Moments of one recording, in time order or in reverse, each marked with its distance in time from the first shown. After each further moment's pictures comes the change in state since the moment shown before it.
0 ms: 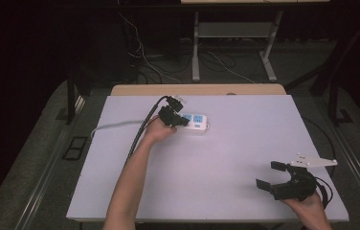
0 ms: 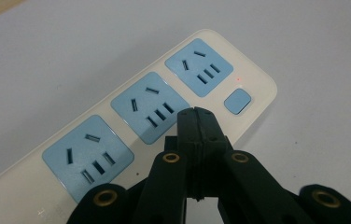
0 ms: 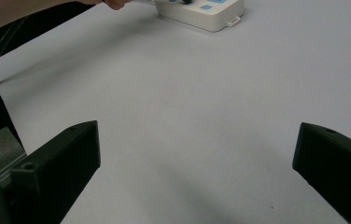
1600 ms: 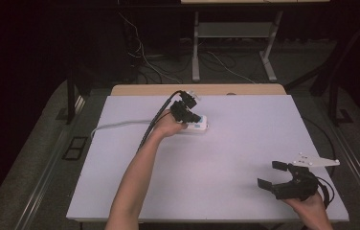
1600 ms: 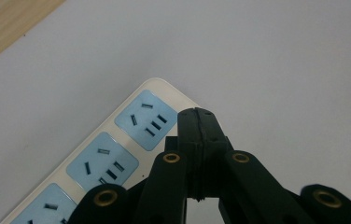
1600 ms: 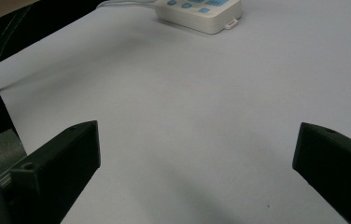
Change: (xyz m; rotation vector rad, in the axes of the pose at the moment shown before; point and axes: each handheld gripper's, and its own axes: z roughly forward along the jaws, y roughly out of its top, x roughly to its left) left arm -0.031 0.037 0.004 0.033 -0.024 0.124; right arm -0.002 0.000 -0.003 -0.010 0.003 0.010
